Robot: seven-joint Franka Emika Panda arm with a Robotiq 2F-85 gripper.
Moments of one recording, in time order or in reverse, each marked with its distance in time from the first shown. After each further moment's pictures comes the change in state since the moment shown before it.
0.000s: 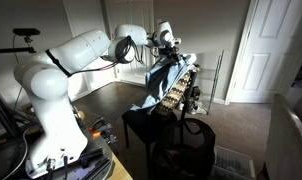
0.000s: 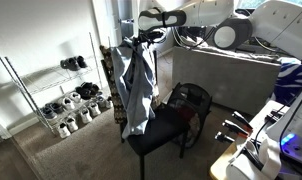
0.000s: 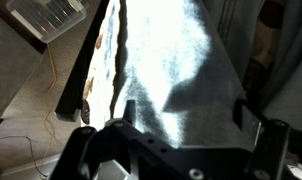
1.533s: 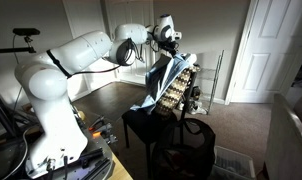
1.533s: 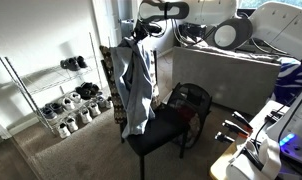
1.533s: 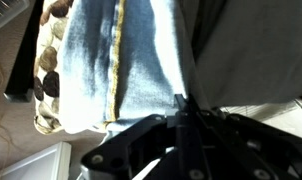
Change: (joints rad) arm -0.036 0.016 0.115 0.120 0.112 0.028 -0.055
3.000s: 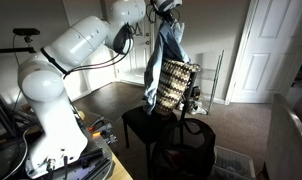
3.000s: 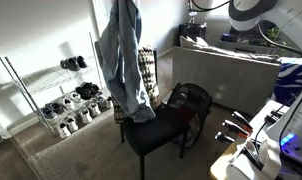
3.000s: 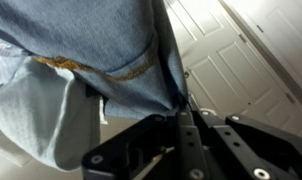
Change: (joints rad) arm -0.124 -0.222 0.362 0.036 0.483 -0.011 -0.612
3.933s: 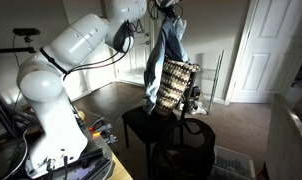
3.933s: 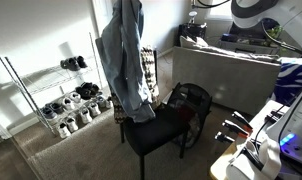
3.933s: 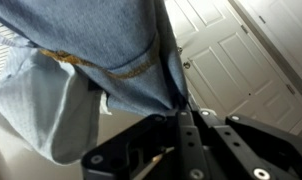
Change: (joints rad) arm -0.034 -0.026 0.007 0.000 0.007 -0.003 -0.001
